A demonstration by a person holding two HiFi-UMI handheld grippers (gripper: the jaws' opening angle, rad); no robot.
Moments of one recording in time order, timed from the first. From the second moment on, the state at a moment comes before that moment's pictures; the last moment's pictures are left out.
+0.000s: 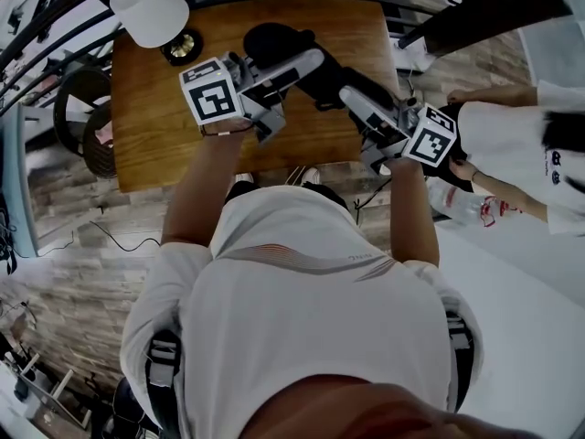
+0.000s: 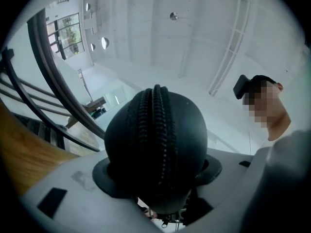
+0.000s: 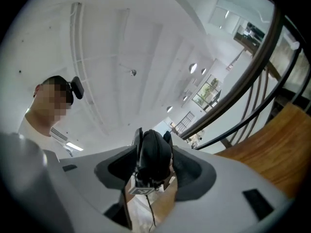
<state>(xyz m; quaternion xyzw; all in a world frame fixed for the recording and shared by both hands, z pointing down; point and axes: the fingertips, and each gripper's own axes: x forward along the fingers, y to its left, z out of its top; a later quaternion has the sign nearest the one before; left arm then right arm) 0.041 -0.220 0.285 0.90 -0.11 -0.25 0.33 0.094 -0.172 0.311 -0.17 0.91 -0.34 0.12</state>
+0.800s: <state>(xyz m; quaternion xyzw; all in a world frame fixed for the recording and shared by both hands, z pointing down) 0.036 -0.247 0.262 0.89 -0.20 -0.27 0.30 0.068 -0.166 0.347 -0.36 0.93 -0.11 -0.03</state>
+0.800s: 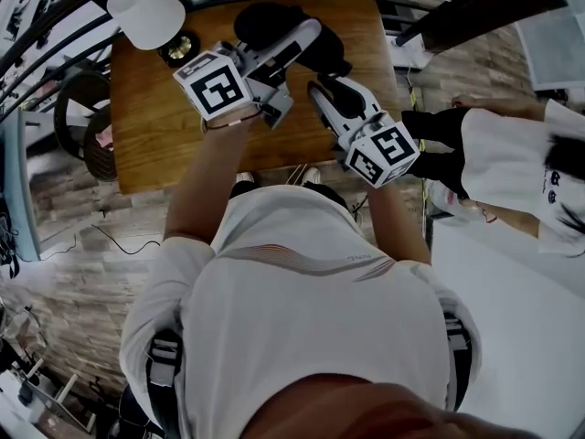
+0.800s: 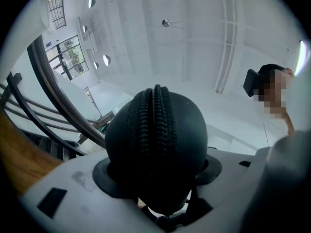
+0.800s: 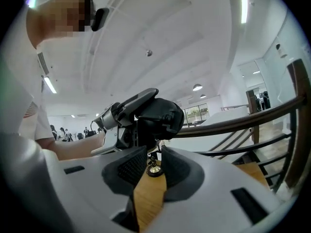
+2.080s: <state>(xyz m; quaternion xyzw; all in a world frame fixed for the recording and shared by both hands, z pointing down) 0.063 -0.191 0.314 0.96 -0.08 0.00 0.27 0.084 -0.171 0.346 -0.36 0.88 0.18 -0.26</state>
